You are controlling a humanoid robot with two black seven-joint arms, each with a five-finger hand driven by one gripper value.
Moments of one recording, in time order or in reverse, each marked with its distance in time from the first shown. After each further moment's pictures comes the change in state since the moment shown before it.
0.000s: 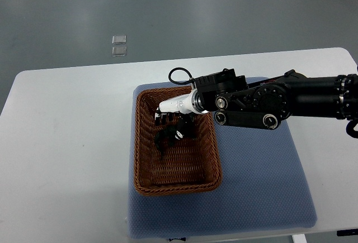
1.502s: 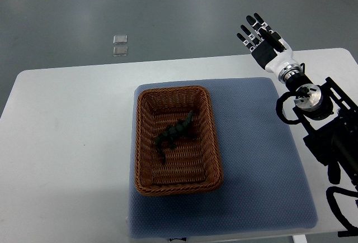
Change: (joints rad) left arm 0.000 0.000 0.000 0.000 0.000 0.000 0.000; right arm -0.754 -0.004 1.602 -0.207 0.685 -0.021 0.211
